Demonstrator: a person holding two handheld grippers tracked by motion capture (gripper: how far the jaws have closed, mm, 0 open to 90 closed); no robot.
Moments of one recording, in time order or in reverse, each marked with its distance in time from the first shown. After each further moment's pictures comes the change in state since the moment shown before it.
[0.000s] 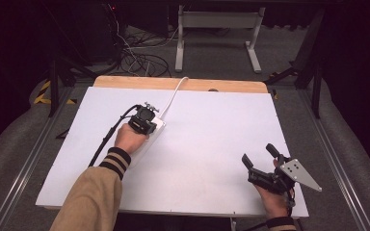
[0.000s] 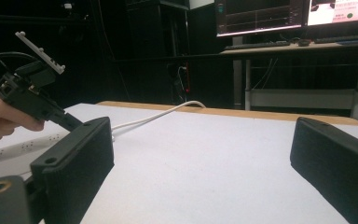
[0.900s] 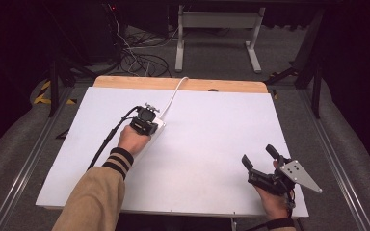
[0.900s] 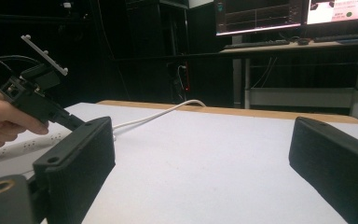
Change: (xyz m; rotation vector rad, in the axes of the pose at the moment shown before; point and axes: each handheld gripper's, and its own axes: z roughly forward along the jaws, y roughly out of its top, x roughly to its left) left arm -0.005 -0.002 0.007 -0.028 0.021 -0.071; right arm 0.003 0.001 -0.003 0.003 -0.004 0.003
